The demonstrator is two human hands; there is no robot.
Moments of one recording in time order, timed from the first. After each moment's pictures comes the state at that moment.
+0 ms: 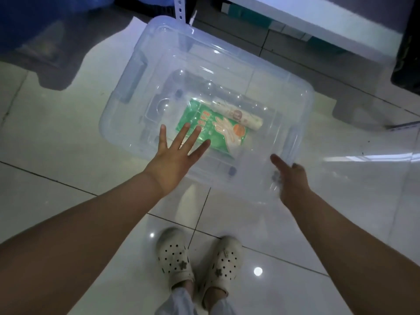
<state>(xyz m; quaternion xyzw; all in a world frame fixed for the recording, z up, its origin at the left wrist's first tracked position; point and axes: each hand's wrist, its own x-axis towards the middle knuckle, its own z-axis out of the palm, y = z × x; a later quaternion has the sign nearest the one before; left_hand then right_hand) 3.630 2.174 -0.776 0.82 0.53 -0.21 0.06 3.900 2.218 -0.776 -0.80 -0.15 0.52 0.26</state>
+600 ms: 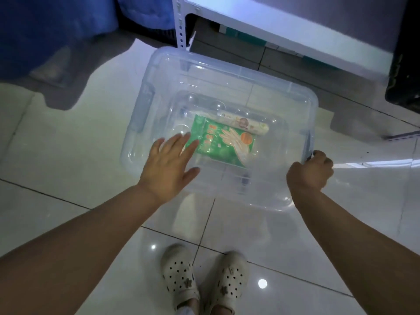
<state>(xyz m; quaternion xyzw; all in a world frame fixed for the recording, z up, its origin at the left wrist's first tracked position) 3.608 2.197 -0.765 0.77 0.62 0.00 0.13 3.894 2.262 -0.762 -0.89 -0.40 0.18 0.11</state>
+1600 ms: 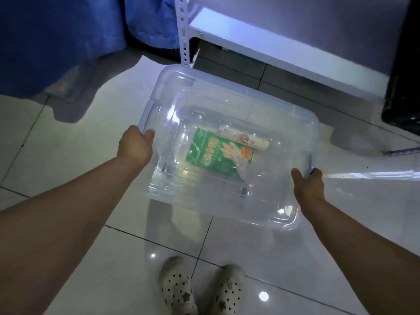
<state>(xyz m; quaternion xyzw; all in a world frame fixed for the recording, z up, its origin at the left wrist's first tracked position) 3.548 2.275 -0.760 0.32 0.88 0.15 0.31 3.911 2.280 -0.759 -0.86 -0.34 0.35 0.15</state>
